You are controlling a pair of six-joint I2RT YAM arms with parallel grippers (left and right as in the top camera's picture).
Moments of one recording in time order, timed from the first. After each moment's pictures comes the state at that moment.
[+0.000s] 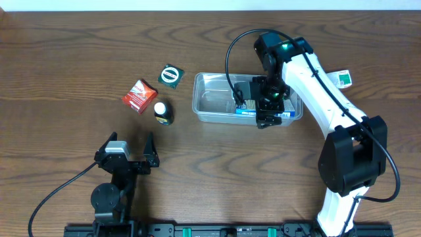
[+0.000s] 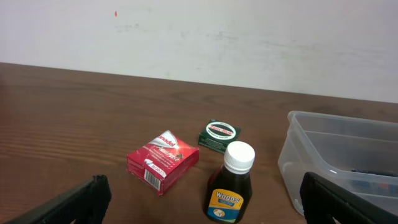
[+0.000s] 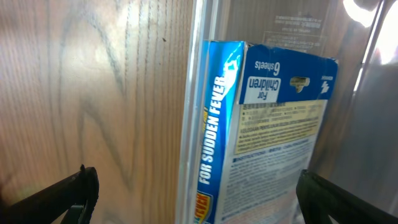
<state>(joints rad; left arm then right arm) 0.02 0.01 0.02 -0.11 0.10 -0.14 0.36 2.00 1.72 -1.34 -0.21 -1.19</state>
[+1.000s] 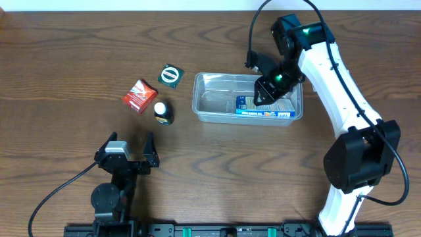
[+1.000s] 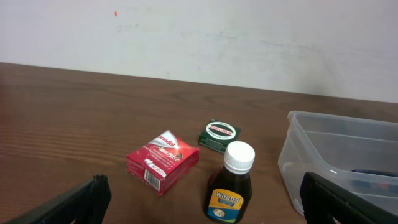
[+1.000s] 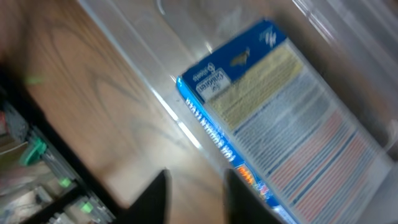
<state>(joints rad) 0.02 0.01 0.02 -0.11 0.10 -0.14 0.28 2.01 1.87 -1.46 -0.39 -0.37</state>
